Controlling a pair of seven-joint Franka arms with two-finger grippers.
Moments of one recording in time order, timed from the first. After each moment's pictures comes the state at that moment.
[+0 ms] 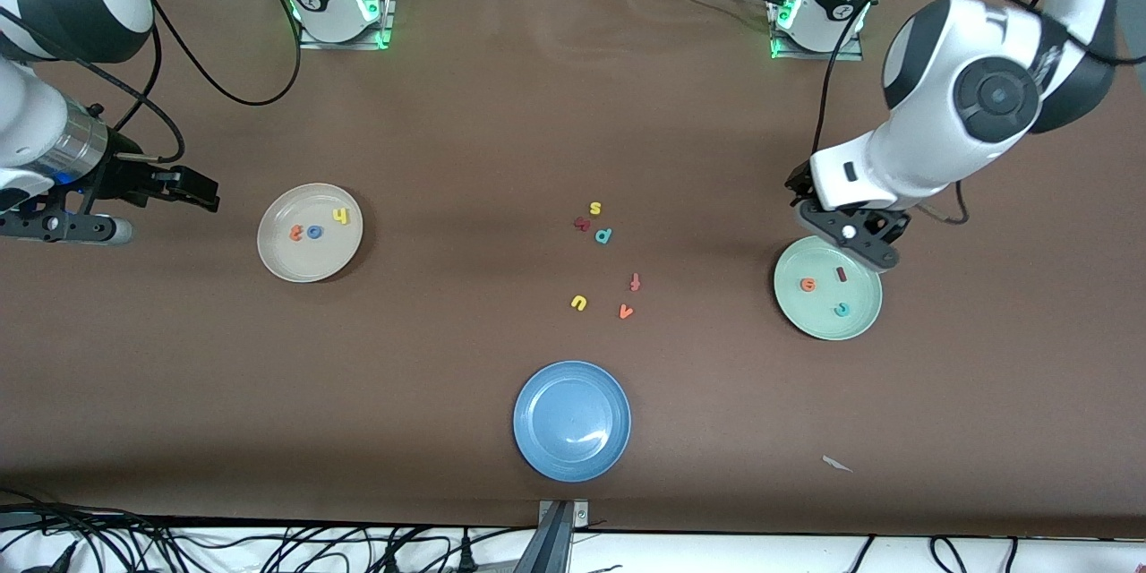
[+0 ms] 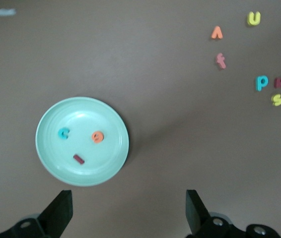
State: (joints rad) left arm -0.20 0.17 -0.07 -1.73 -0.02 1.81 0.24; right arm 0.00 0.14 0.05 -1.65 -0.03 1.73 0.11
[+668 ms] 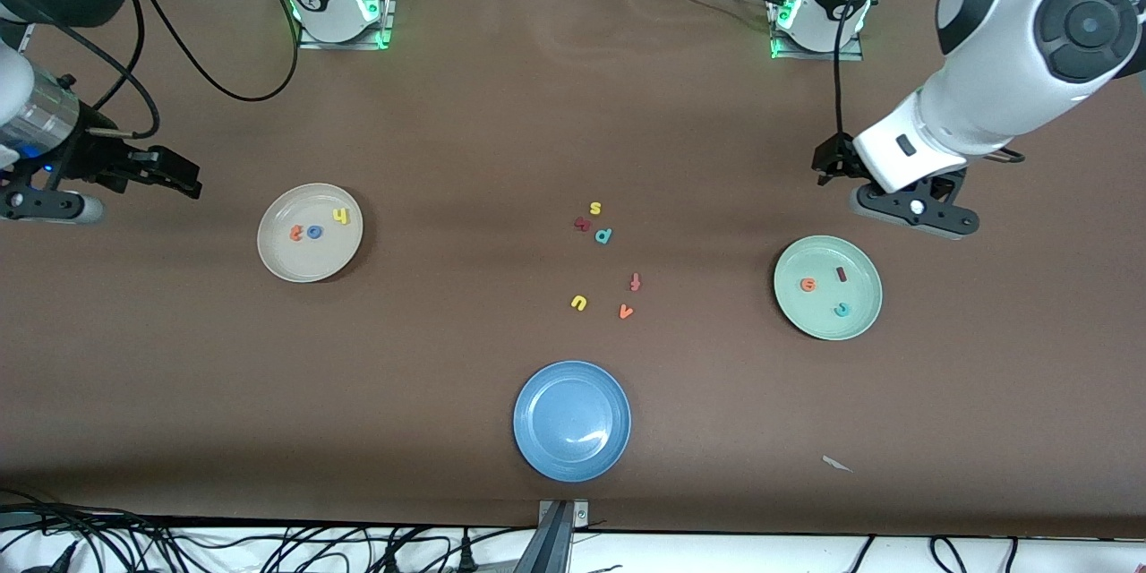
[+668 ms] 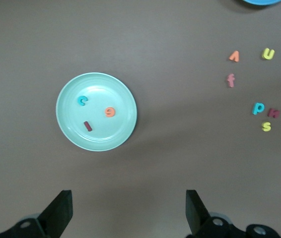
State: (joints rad) left arm -0.19 0.14 -0.03 -1.61 -0.02 1.65 0.01; right arm 0.00 0.08 0.05 -1.63 -0.03 1.70 0.11
